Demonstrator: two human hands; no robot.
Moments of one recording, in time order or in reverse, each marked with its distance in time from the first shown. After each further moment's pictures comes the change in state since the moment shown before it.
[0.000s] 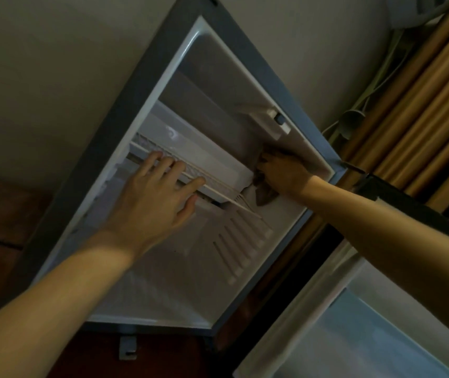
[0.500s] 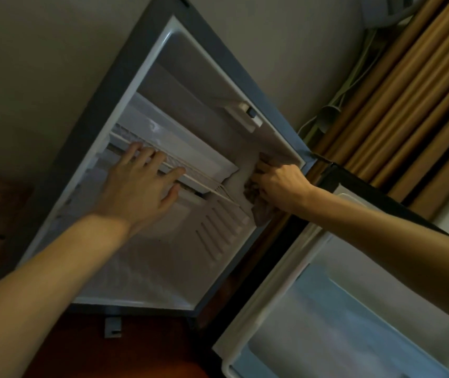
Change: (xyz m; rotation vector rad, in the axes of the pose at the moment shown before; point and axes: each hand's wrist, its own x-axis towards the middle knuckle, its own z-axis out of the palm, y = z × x) left_hand 0.007 0.012 -0.017 0.037 -0.163 -0.082; right_hand -0.077 0.000 -0.031 -0.070 -0.068 -0.038
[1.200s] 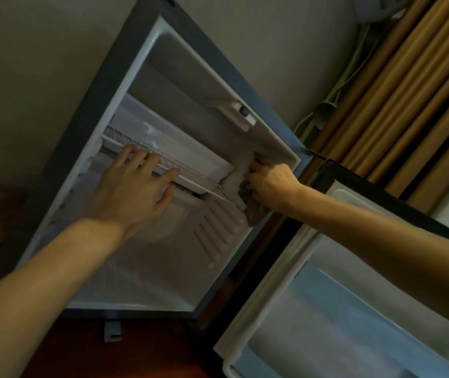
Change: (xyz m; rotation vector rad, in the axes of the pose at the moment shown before) left_hand 0.000 -0.002 0.002 -0.026 0.067 0.027; right_hand 0.005 -0.013 0.000 0.018 -0.008 0.066
